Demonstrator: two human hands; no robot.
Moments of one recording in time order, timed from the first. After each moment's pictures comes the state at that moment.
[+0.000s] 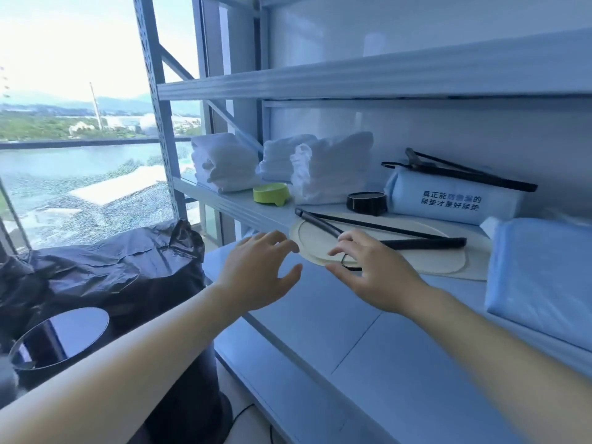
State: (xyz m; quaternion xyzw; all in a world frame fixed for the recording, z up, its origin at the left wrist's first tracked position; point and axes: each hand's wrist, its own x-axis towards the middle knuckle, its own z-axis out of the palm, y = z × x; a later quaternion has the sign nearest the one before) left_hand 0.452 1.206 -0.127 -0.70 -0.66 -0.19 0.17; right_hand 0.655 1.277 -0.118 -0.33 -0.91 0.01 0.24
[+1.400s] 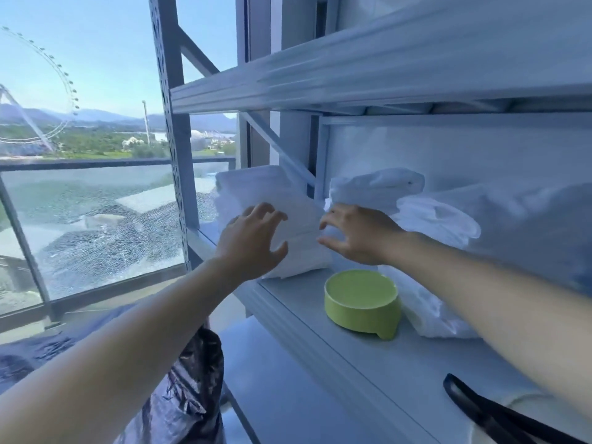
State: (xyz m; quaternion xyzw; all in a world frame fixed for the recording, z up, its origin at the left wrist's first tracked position) left_hand 0.088 1.599 -0.087 -0.62 -0.72 -0.20 0.23; right_hand 0.273 1.701 -0.050 -0.25 -0.95 -0.10 0.16
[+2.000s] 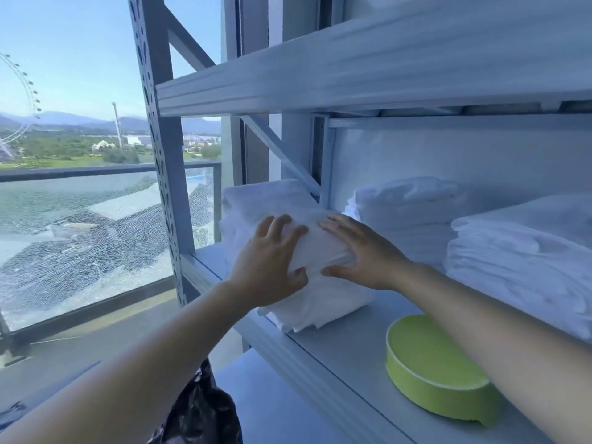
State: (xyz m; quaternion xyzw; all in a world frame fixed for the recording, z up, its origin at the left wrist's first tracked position) left_hand -0.009 1.682 -0.103 -0.69 -0.65 -0.22 0.22; right_hand 0.177 1.784 -0.088 -0.28 -0.93 0.02 0.23
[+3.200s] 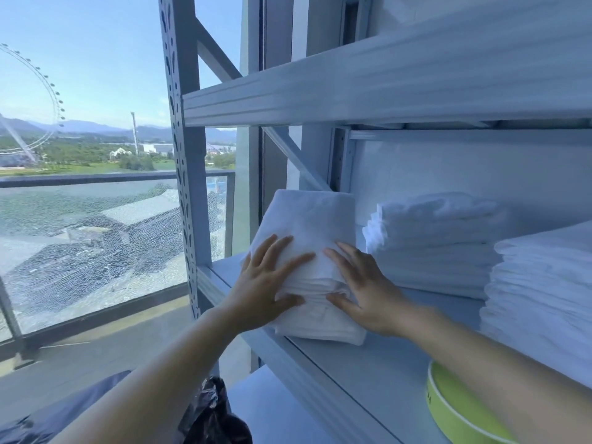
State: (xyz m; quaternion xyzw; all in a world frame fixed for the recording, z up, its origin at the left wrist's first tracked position) left_hand -0.088 1.701 -0.145 -0.73 -0.60 -0.25 0.20; right_hand 0.135 1.774 -0.118 -0.26 -0.95 0.00 0.20
